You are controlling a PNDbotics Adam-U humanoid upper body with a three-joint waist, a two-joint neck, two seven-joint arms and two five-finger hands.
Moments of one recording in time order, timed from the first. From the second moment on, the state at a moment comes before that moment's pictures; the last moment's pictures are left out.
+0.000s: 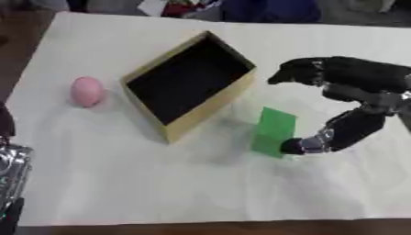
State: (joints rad) left arm -0.30 0.25 0.05 -1.98 -0.23 -0.17 0.63; right arm -0.74 -0.57 0.26 -1.66 0.63 -0.36 0.64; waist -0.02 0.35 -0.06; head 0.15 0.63
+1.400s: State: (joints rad) left arm -0.30 0.24 0.05 -1.98 -0.23 -0.16 0.61; right arm -0.70 -0.47 0.20 -1.51 0.77 -0.34 0.62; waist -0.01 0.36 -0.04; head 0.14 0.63
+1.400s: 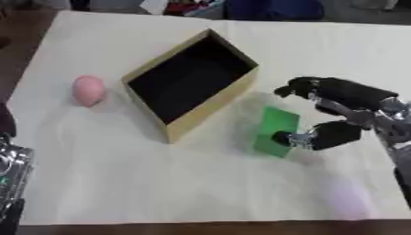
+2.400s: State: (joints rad) left arm -0.31 0.24 0.05 -1.98 -0.23 -0.16 0.60; right arm -0.67 -0.44 0.20 -1.48 0.86 -0.35 0.59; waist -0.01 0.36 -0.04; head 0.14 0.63
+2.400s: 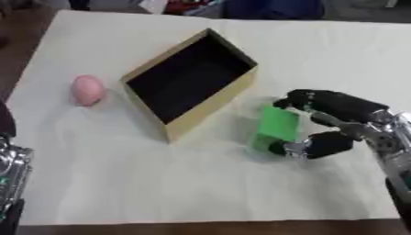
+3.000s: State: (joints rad) left arm -0.31 0.23 0.04 -1.98 -0.23 -0.16 0.59; right arm -0.66 -0.44 0.21 -1.48 0.88 -0.34 0.53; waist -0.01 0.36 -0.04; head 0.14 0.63
